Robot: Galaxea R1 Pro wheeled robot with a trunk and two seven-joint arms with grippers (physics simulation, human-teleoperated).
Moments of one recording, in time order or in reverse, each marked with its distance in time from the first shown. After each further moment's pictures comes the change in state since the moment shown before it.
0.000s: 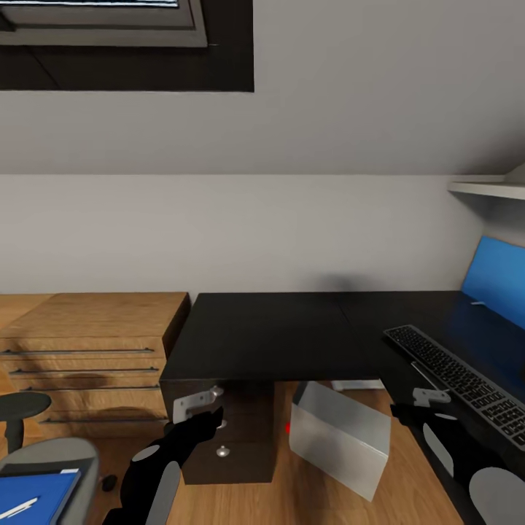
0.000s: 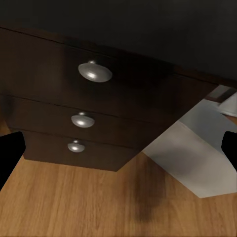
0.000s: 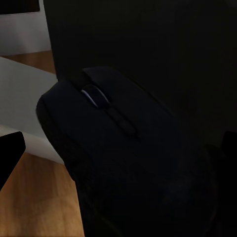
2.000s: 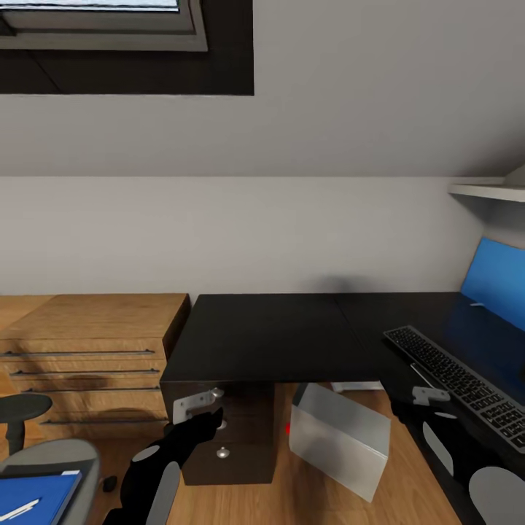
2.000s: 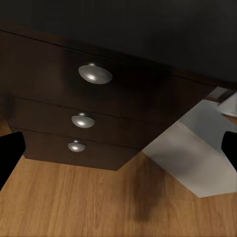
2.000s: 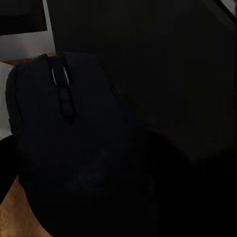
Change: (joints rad) left arm 0.000 0.000 0.003 0.006 0.002 -0.001 0.001; right arm 0.000 0.001 0.000 -0.011 0.000 -0.001 0.001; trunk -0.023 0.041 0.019
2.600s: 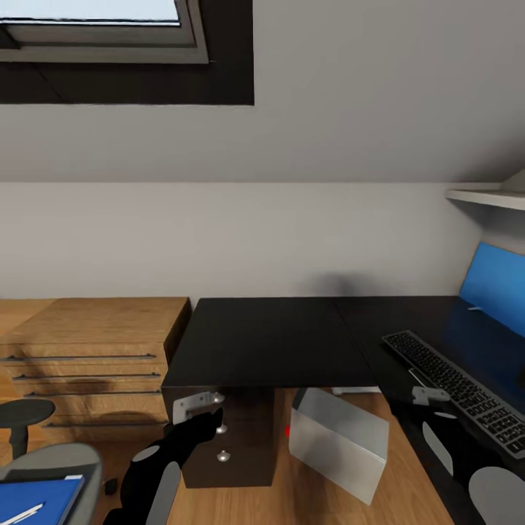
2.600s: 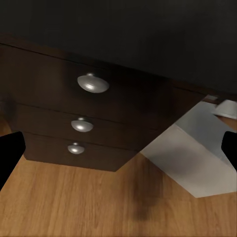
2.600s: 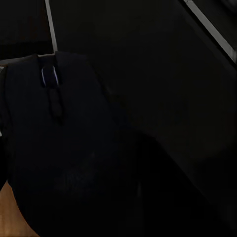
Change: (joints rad) left arm 0.000 0.000 0.000 0.001 0.000 0.000 0.000; right arm 0.000 0.000 0.000 0.000 0.002 -0.001 0.000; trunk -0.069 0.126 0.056
